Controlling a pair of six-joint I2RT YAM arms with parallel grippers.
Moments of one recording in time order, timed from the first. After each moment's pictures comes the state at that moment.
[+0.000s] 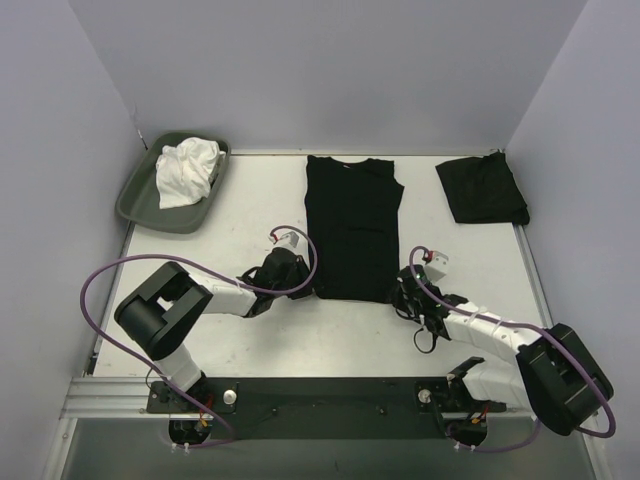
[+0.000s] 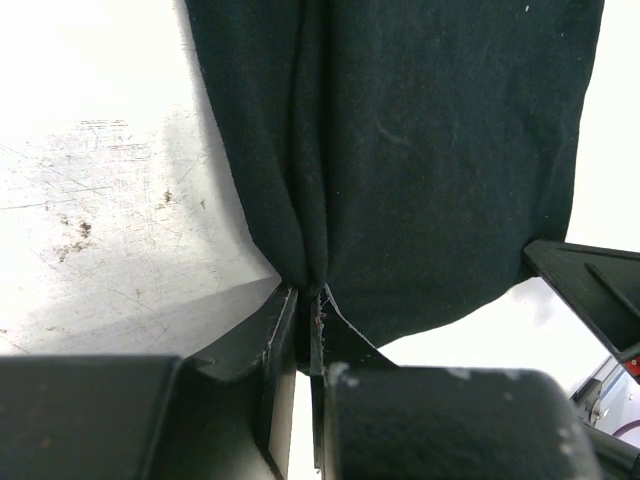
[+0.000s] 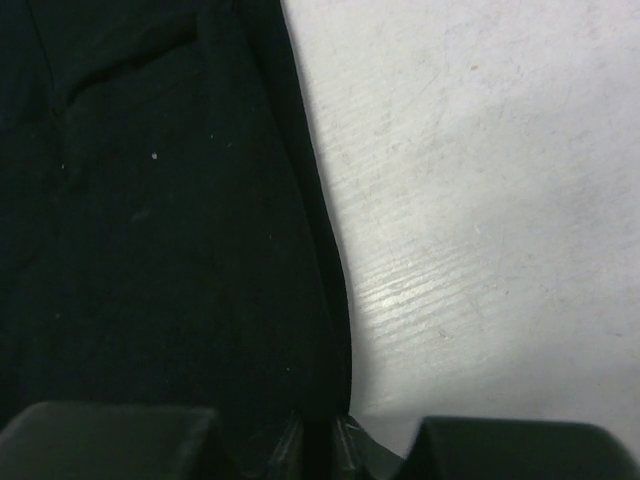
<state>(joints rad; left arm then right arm) -0.73 1.68 0.61 0.42 0.03 -0.91 0.56 1.17 0.33 0.00 0.33 0.90</state>
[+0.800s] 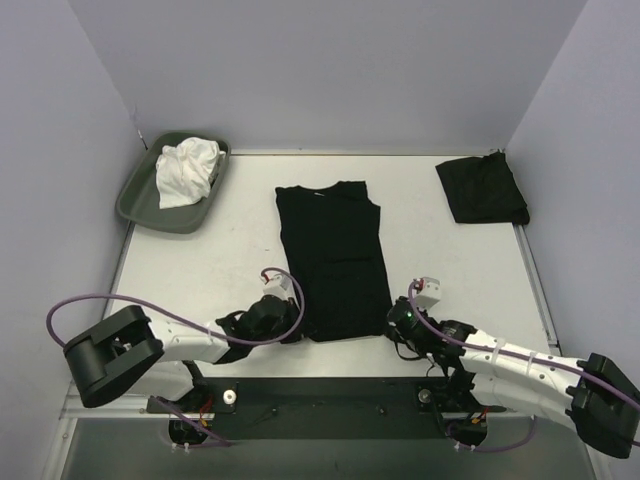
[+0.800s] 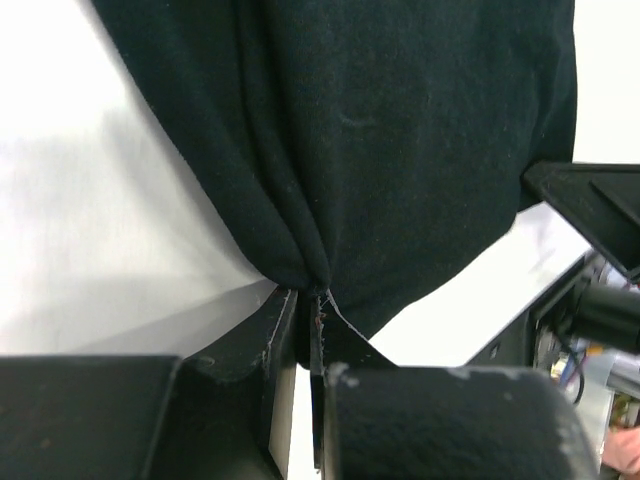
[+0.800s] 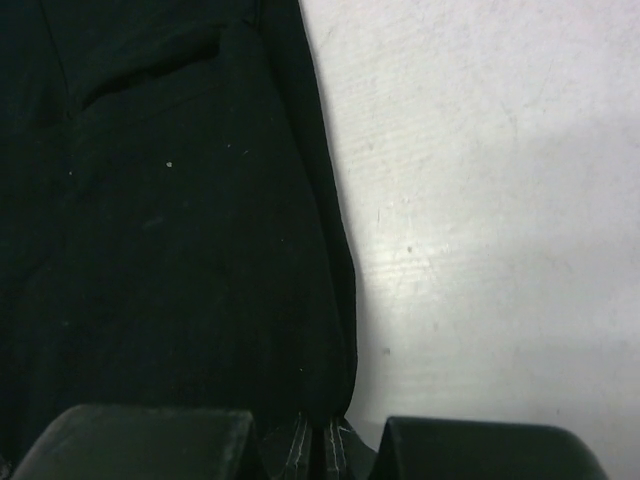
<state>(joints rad) -0.97 1.34 0.28 0.42 -0.07 -1.04 0.92 0.89 0.25 -0.27 0.47 1.03</state>
